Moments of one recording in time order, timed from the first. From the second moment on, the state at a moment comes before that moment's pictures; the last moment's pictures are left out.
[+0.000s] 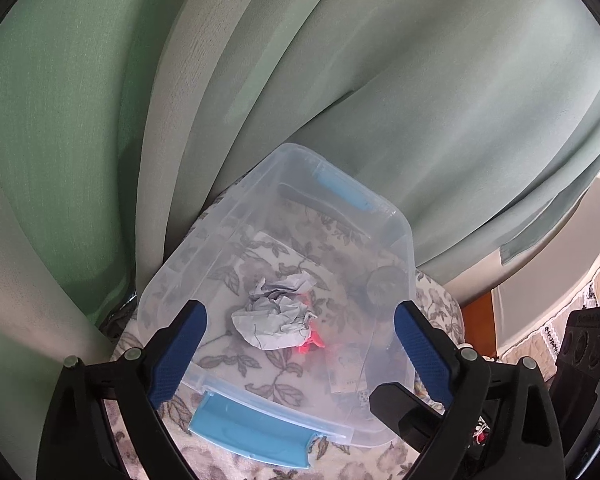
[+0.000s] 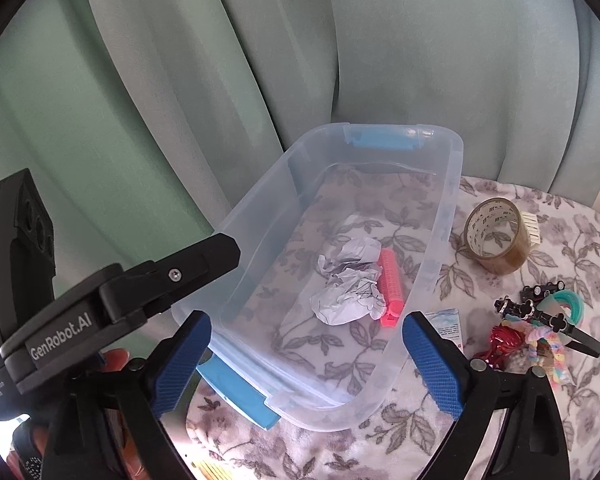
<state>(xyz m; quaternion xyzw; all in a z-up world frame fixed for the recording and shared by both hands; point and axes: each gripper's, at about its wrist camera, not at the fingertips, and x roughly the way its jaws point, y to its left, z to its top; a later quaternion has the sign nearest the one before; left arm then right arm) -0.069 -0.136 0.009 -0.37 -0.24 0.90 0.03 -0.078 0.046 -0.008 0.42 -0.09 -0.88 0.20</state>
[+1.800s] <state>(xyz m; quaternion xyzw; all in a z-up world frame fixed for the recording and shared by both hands) -0.049 0.091 -0.007 -0.42 -0.02 0.89 0.20 0.009 0.337 -0.044 0.32 -0.28 -0.91 -0.04</state>
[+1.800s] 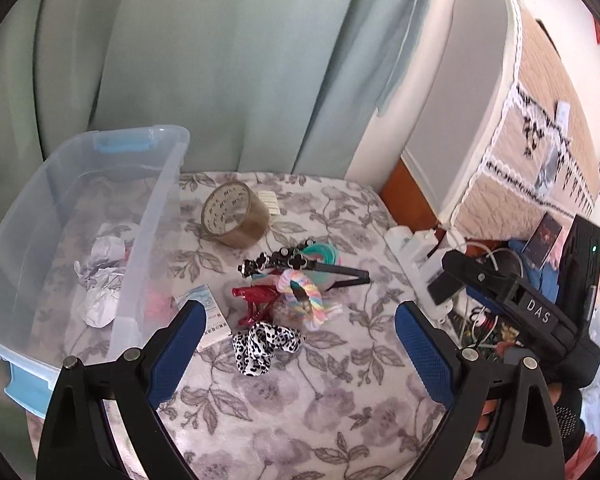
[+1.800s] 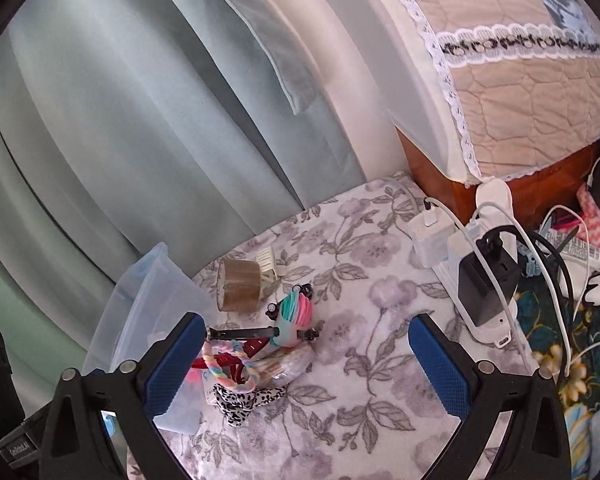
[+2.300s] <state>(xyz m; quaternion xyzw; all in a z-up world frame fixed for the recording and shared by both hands) -0.089 0.131 -0.059 -0.49 0.01 0.86 0.15 -0.010 0.343 -0.100 0.39 -0.30 -0.87 -0.01</state>
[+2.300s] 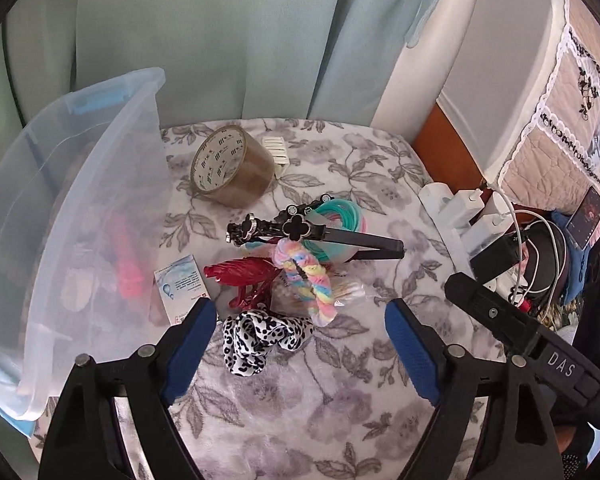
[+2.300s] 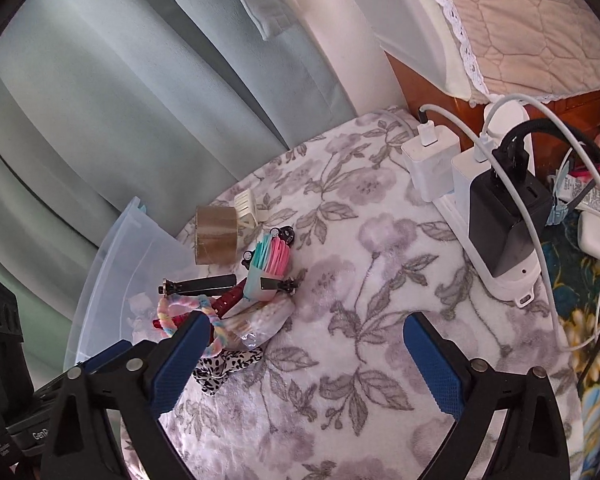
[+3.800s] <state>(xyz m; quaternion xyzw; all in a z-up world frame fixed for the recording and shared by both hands) -0.136 0.103 -0.100 -0.55 -0.07 0.82 0.14 -0.080 0.291 -0.182 0.45 -0.43 -0.78 0.11</state>
